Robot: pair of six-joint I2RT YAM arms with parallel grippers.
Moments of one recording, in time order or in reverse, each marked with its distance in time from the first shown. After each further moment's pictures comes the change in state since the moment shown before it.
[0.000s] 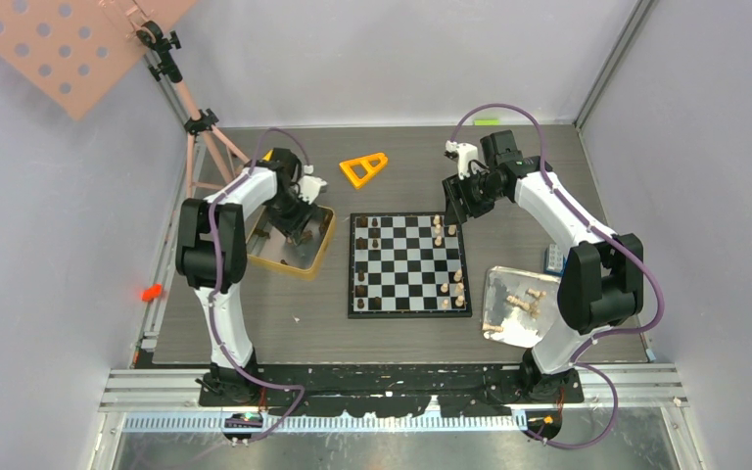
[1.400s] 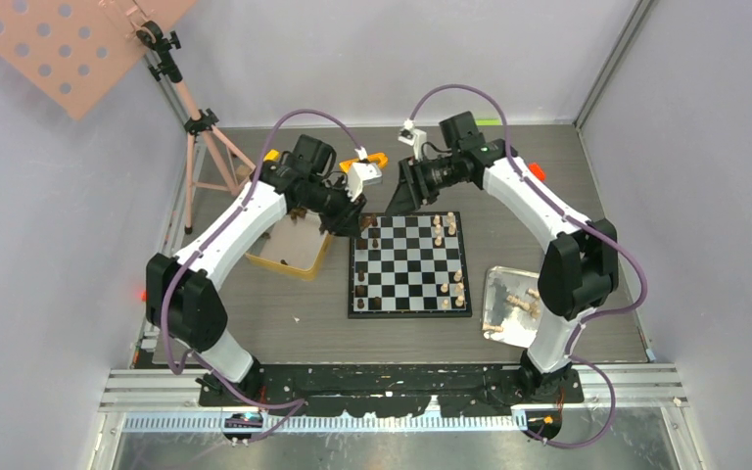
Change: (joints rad) left arm -0.281 -0.407 -0.026 -0.012 0.454 0.030; right arm 0.159 0.123 0.244 0.039 -0.489 0.203
